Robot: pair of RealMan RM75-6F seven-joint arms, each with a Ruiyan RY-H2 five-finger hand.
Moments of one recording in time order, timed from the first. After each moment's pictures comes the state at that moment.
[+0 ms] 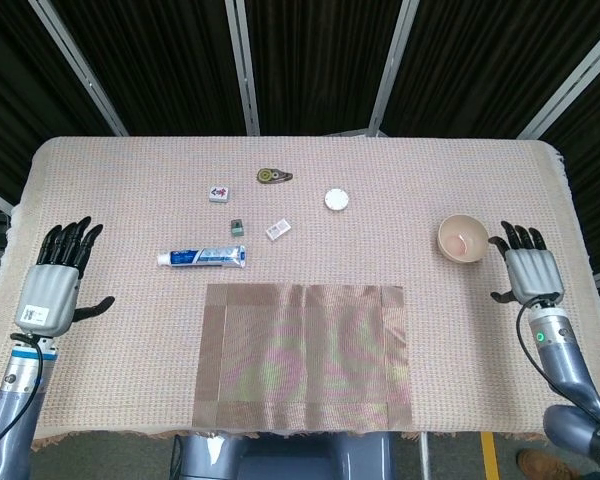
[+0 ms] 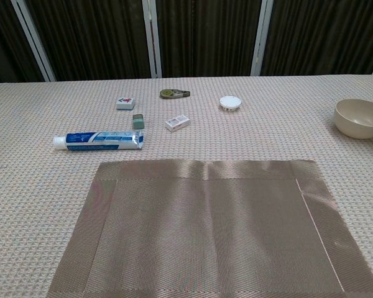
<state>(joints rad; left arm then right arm) -0.37 -1.22 -0.09 -1.74 1.34 1.46 0.27 0.48 -1.27 0.24 -1.31 -1.09 0.92 -0.26</state>
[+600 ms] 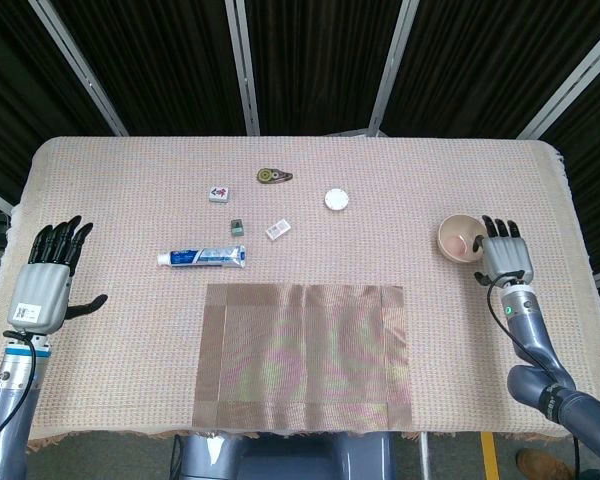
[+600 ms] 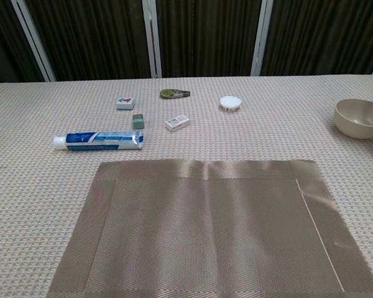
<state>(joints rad) -0.35 -1.22 -0.12 -1.70 1.32 1.43 0.23 0.61 -1.51 0.23 -0.93 -1.03 0.77 -0.26</state>
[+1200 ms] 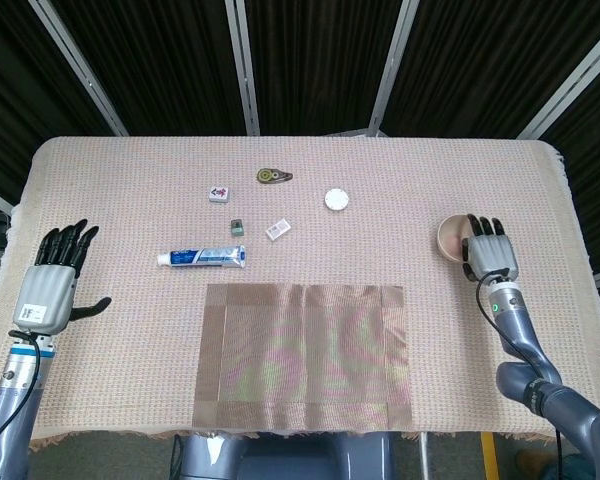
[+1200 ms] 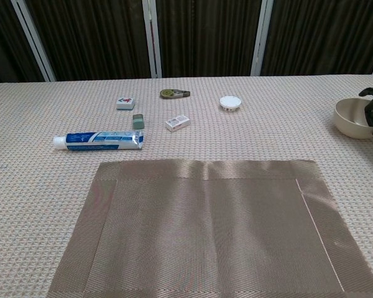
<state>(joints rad) -0.35 -1.23 -0.12 -1.69 1.32 1.40 0.23 0.64 -1.59 0.20 -0.81 -1.12 0.78 -0.17</state>
